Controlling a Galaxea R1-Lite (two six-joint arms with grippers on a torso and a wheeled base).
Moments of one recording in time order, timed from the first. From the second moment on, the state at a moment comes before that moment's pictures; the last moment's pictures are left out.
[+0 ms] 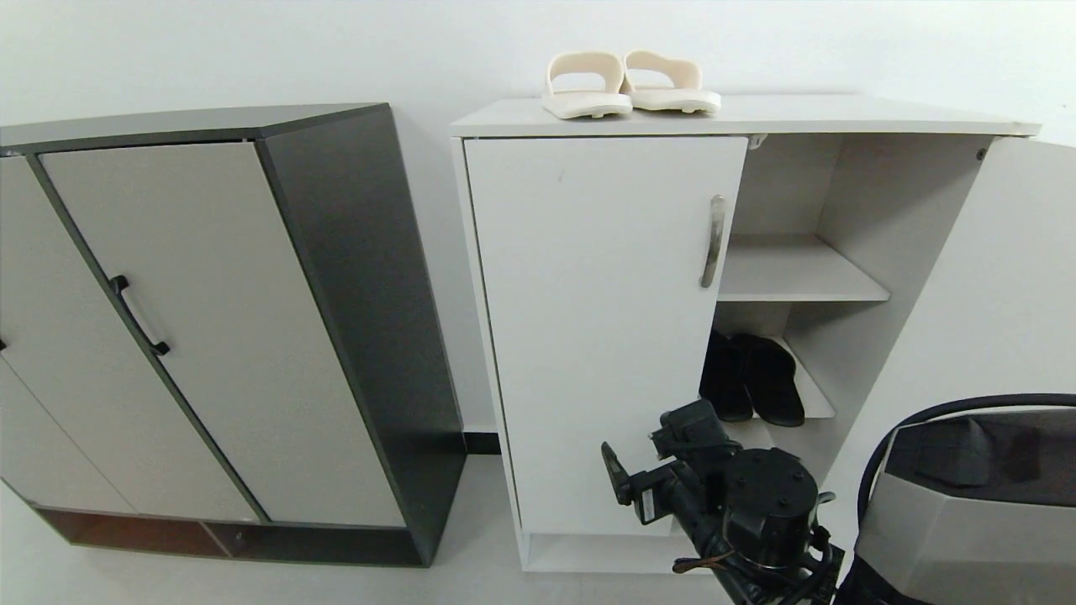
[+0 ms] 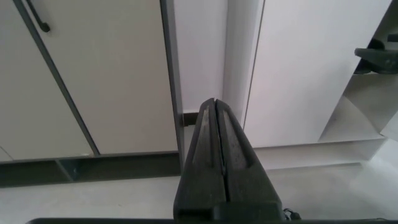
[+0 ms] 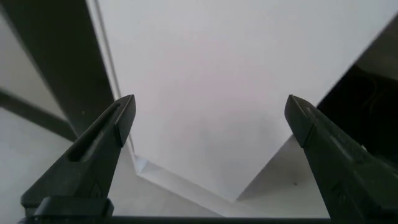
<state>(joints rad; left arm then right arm) 0.00 0.00 0.00 0.00 -0.05 0.02 0.82 2.19 -0.55 -1.57 -0.48 -0.06</state>
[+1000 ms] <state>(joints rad) 0.00 0.00 0.00 0.00 -0.05 0.02 0.82 2.20 -0.55 -1.57 -0.47 -0.07</state>
